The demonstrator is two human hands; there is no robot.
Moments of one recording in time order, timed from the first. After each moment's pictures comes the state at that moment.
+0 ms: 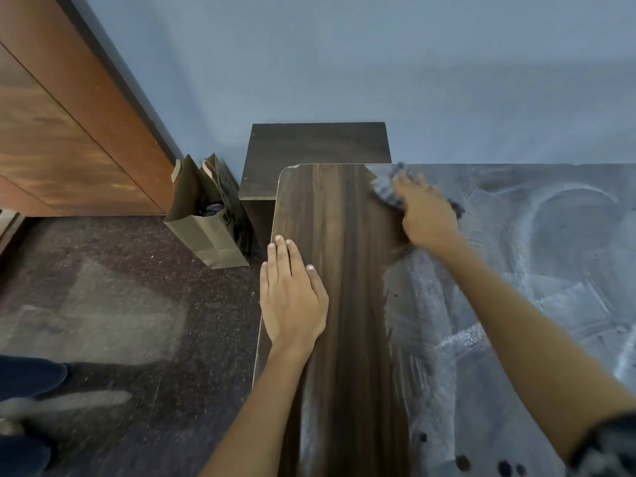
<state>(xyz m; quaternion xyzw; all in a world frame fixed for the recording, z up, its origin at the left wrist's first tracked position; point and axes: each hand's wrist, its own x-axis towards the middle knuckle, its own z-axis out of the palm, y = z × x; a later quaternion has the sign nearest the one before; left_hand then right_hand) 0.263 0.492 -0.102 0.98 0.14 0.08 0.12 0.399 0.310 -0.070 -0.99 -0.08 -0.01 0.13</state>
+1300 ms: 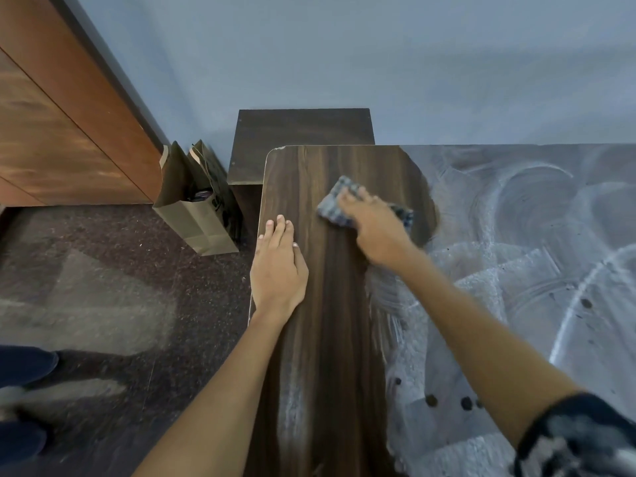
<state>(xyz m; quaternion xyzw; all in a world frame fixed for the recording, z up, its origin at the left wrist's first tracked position) 0.256 0.503 -0.095 0.97 0.08 0.08 0.23 0.330 0.343 -0.072 -0.97 -0.16 0.05 0.17</state>
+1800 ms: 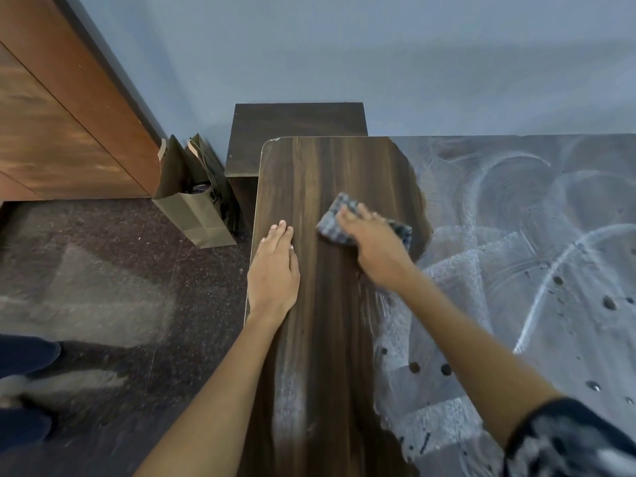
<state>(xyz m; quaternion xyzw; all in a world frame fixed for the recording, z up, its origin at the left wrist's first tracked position) 0.220 0.500 -0.092 0.96 0.05 0.08 0.26 0.273 0.327 -0.070 -0.97 -0.18 0.06 0.17</state>
